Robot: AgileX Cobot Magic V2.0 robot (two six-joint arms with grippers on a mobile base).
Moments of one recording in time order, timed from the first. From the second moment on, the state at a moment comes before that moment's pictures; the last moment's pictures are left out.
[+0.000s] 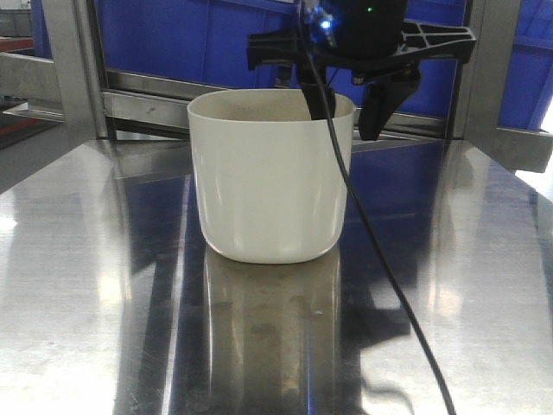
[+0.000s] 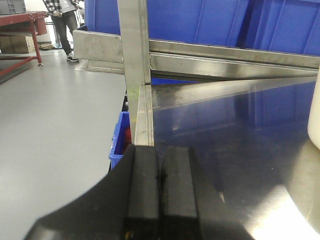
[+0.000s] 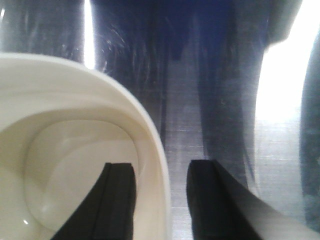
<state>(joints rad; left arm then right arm) -0.14 -0.01 0.01 0.00 0.13 0.02 0.67 1.81 -1.52 -0.34 0.96 0.85</state>
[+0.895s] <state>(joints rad) -0.14 -0.01 0.01 0.00 0.13 0.02 0.66 1.80 -1.52 -0.31 0.98 0.85</state>
